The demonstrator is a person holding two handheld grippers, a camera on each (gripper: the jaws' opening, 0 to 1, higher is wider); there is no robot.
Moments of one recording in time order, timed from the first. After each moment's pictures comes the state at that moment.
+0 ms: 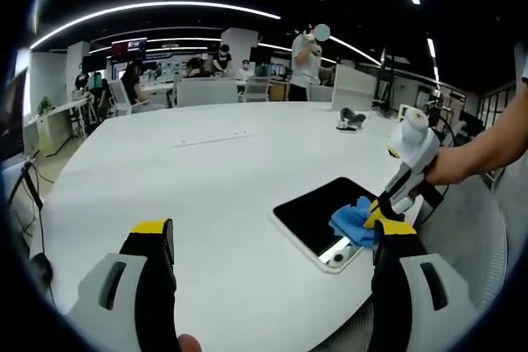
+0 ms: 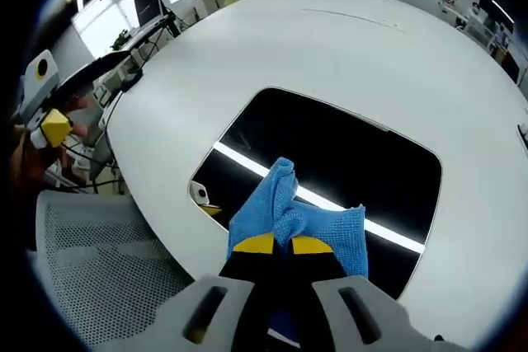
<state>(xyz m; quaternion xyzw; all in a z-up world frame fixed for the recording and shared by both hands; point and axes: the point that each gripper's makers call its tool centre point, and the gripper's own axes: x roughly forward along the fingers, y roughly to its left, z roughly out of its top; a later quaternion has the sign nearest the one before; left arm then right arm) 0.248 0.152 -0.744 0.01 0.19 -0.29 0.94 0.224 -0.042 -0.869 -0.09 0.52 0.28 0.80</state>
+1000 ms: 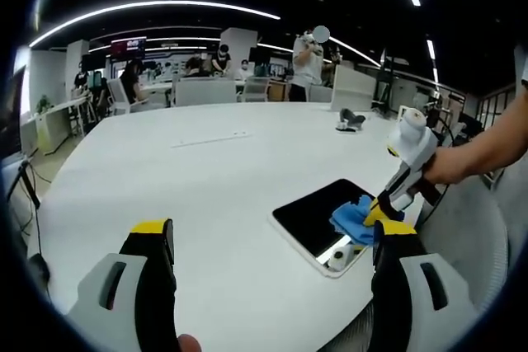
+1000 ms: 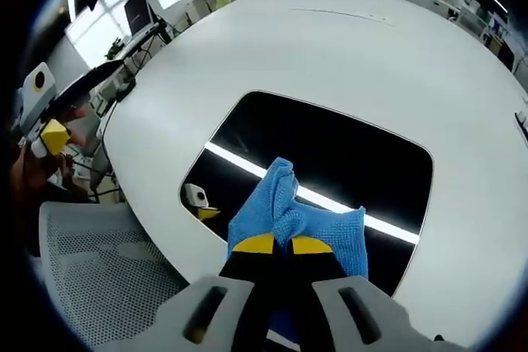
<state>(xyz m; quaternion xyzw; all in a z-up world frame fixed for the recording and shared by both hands) 0.254 0.149 -0.747 0.00 0.20 -0.29 0.94 0.235 -0.050 -0.869 -0.07 0.53 0.27 0.80</state>
